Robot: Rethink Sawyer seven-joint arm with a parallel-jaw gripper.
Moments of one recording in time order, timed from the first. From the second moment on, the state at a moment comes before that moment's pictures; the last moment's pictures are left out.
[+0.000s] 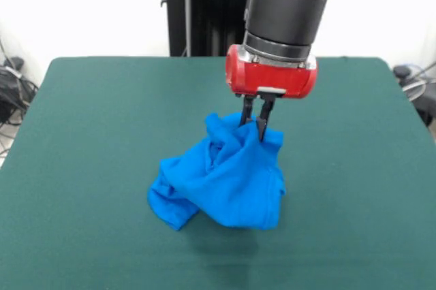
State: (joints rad) arm -0.12 -0.60 -0.07 1.50 -0.13 0.41 1.53
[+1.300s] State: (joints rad) arm -0.30 -0.65 -0.04 1.57 -0.13 0.41 1.53
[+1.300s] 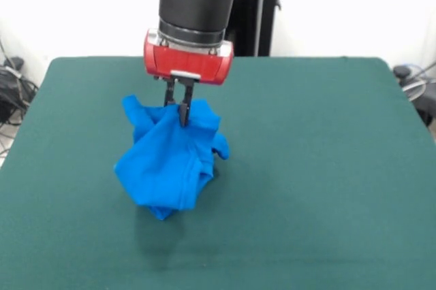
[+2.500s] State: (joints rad) arm -0.25 -0.57 -0.05 1.54 -0.20 0.44 1.53
